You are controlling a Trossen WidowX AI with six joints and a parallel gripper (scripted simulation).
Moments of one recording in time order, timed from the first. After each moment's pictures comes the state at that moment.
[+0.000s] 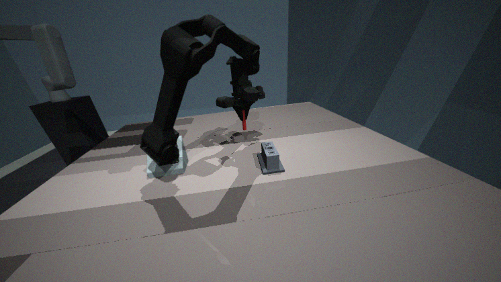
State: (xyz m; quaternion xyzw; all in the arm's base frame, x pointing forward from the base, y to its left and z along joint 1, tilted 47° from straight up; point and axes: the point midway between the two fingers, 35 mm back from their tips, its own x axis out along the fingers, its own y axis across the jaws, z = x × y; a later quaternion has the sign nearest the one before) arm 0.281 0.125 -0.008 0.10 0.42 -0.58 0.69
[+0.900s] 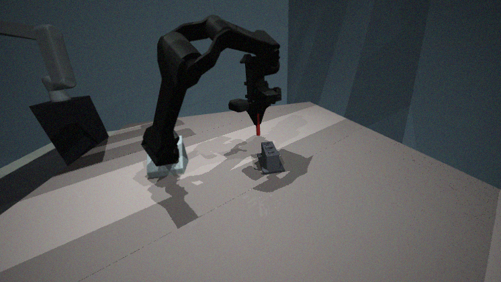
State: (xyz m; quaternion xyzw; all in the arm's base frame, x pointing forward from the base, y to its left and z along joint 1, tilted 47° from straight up) arm 0.321 0.075 0.045 0.10 0.42 -0.58 0.69
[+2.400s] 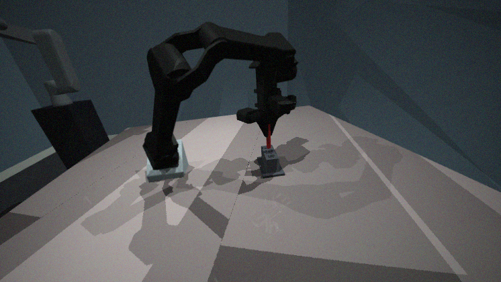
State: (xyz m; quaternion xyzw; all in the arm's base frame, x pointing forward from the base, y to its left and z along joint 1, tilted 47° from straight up) arm 0.339 0.021 0.098 0.10 0.41 -0.58 0.69
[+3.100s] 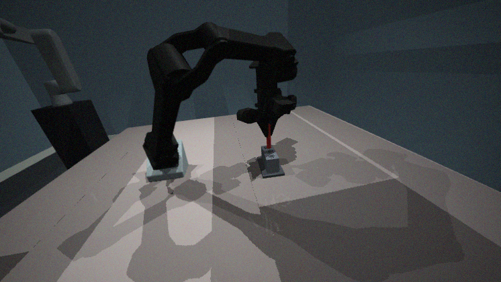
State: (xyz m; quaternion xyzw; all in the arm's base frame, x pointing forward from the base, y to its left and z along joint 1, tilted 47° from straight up) arm 0.339 0.021 0.098 0.10 0.41 -0.58 0.69
